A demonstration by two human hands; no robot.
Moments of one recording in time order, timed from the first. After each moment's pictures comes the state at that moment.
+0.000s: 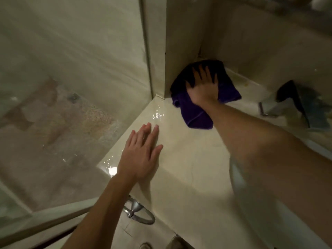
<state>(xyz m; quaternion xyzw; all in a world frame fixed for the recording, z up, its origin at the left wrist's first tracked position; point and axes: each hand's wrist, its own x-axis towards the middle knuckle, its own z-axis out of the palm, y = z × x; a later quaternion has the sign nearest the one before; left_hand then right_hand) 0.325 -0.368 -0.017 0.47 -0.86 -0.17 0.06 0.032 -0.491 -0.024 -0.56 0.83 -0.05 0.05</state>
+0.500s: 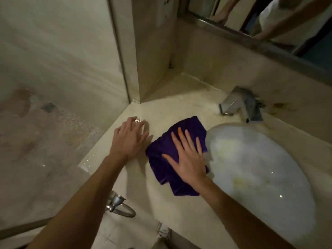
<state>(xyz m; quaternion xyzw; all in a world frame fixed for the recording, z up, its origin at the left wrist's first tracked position) 0.280 -0.385 0.021 0.49 -0.85 -0.19 0.06 0.106 -0.237 -0.018 -0.60 0.80 -0.04 0.04</state>
